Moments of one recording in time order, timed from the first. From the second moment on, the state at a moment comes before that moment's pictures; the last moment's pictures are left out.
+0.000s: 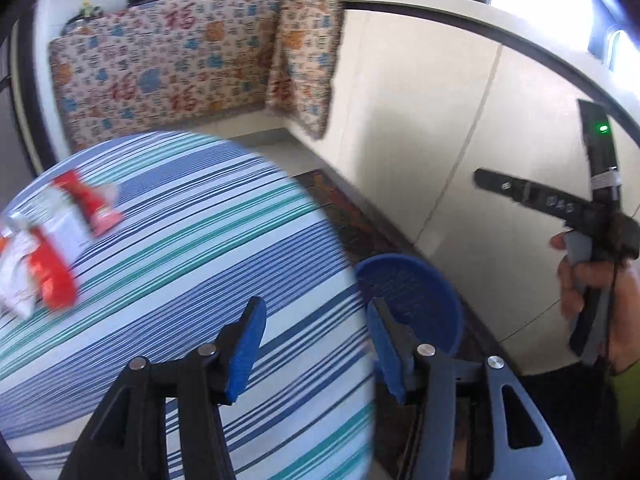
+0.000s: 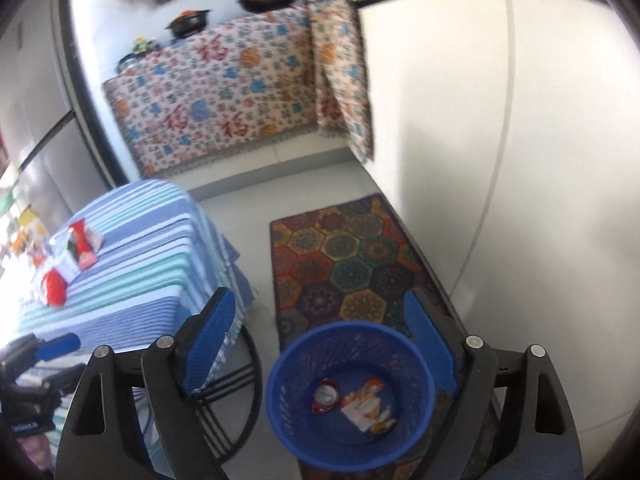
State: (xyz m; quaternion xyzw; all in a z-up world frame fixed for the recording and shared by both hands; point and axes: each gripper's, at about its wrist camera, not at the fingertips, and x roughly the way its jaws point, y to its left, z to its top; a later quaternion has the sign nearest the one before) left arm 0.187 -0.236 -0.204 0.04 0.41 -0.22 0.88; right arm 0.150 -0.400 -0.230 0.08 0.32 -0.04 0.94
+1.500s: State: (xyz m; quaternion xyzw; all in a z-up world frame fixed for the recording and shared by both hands) left arm 0.242 0.027 -0.229 -0.08 0.42 -0.05 0.90; right arm 0.225 -0.062 -0.290 -0.08 0.42 0.18 0.89
